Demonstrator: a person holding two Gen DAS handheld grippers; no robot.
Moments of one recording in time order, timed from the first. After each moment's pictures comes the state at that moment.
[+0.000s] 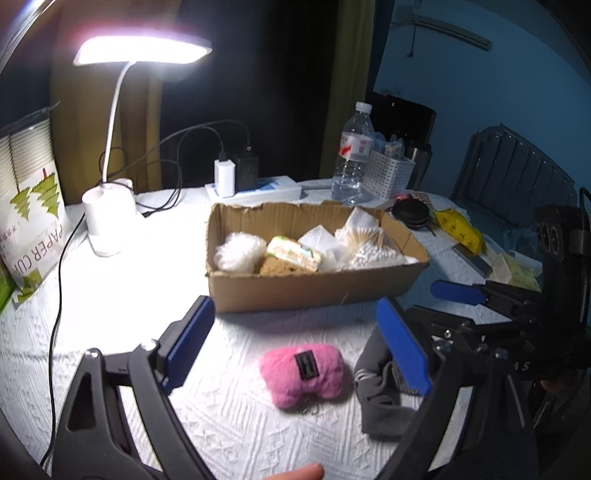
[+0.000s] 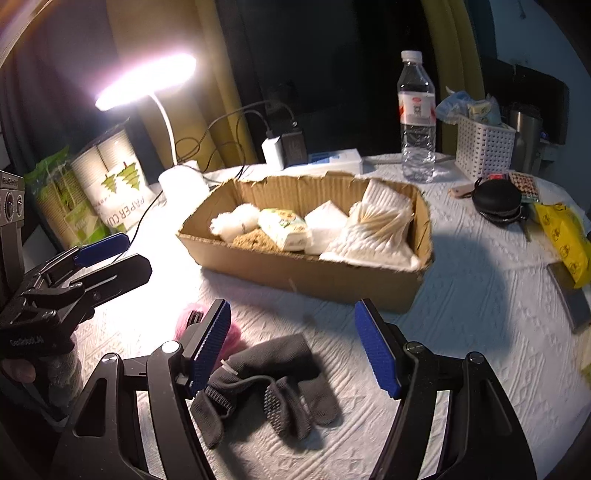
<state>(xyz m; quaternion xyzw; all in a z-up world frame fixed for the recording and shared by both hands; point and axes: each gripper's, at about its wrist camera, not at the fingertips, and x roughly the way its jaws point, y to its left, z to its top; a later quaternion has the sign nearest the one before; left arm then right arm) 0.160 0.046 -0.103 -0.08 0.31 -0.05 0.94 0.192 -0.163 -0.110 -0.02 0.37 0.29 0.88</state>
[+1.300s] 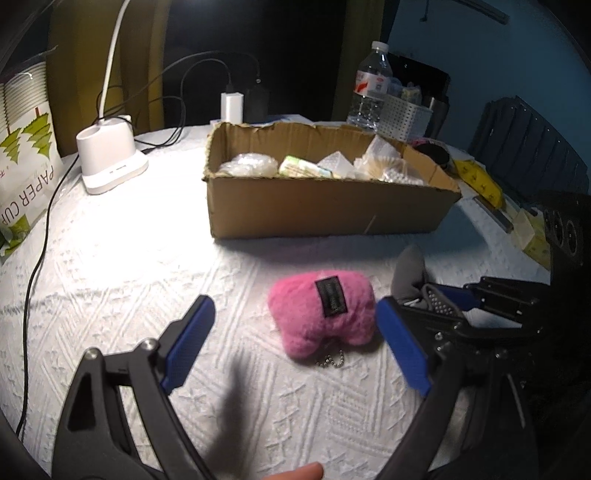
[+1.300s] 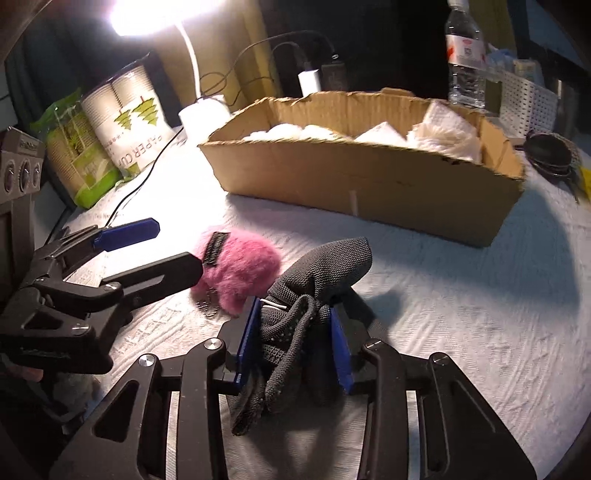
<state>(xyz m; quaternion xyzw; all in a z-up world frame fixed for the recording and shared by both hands) 0.168 0.039 -0.165 -0.07 0.39 -0.04 0.92 0.179 -0.131 -0.166 -0.05 0.43 0.33 0.84</state>
